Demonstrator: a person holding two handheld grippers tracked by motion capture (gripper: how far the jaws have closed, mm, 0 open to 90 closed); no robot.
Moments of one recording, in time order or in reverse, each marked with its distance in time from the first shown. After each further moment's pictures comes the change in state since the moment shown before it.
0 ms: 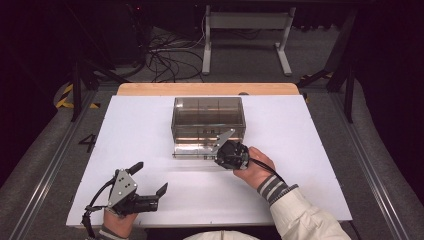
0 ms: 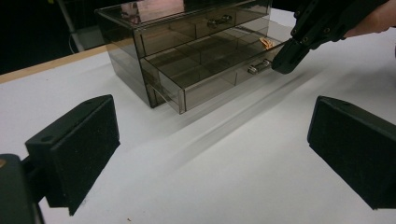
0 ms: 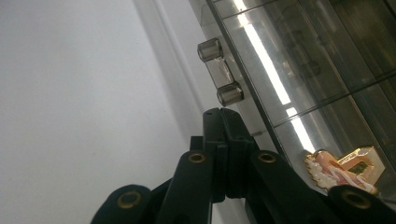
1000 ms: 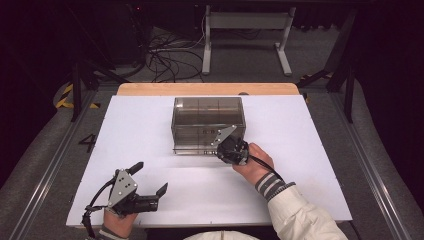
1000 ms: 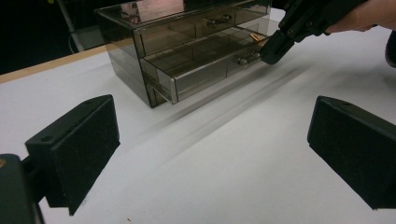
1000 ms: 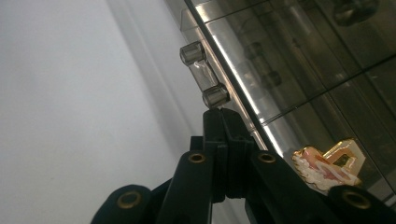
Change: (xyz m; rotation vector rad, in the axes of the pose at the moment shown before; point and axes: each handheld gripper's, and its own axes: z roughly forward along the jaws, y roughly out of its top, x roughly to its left) left arm 0.000 0.000 0.000 0.002 -0.001 0.005; right arm -0.011 0.002 0.002 -0.045 -0.079 0.037
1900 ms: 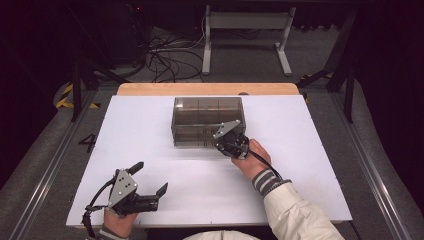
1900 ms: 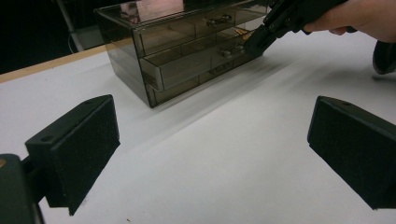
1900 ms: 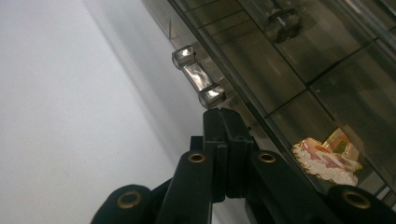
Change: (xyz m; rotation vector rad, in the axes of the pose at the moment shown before) left arm 0.000 0.000 0.000 -0.001 -0.001 -0.001; right arm -0.017 0.000 0.010 -0.067 -0.054 0.081
